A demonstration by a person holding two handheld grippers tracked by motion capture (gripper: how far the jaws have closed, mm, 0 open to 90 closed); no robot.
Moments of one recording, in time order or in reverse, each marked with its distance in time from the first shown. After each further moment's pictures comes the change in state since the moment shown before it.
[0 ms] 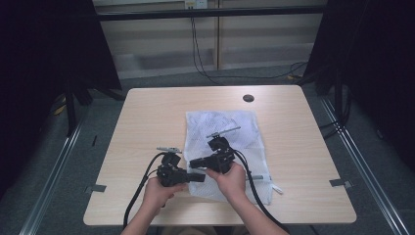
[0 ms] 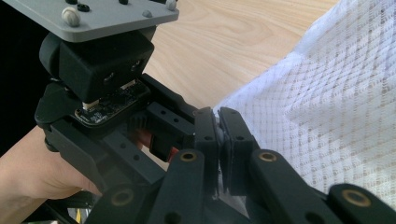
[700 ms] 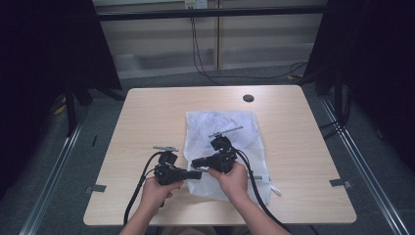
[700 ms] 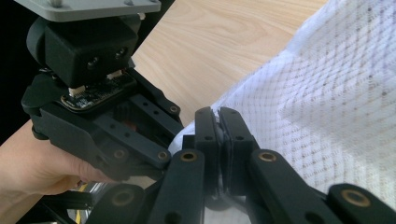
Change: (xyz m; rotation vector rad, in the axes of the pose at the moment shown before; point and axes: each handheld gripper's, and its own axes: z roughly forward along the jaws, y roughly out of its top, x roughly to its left) left arm -0.001 0.001 -0.008 -0.026 0.008 -0.040; right arm -0.004 -0.001 -0.005 -0.001 -0.006 0.009
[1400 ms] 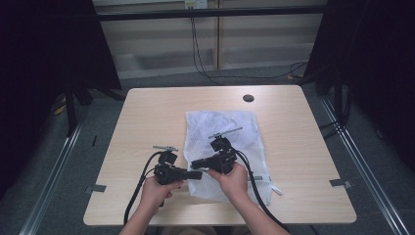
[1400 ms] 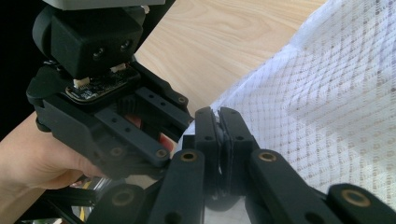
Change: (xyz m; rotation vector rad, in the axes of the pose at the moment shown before) left arm 0.002 0.001 0.000 0.007 0.015 -0.011; right arm -0.001 -0.002 0.003 0.006 0.017 -0.001
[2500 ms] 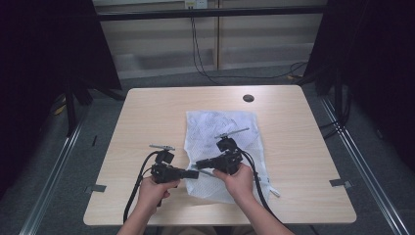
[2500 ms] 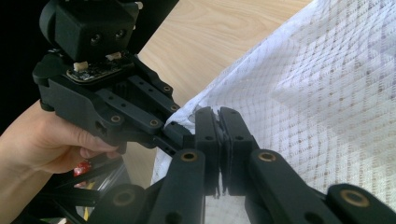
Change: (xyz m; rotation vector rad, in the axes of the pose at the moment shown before) left arm 0.000 0.000 -0.008 0.001 -0.014 -0.023; right arm -0.007 -0.006 -0.014 -0.014 0.019 0.003
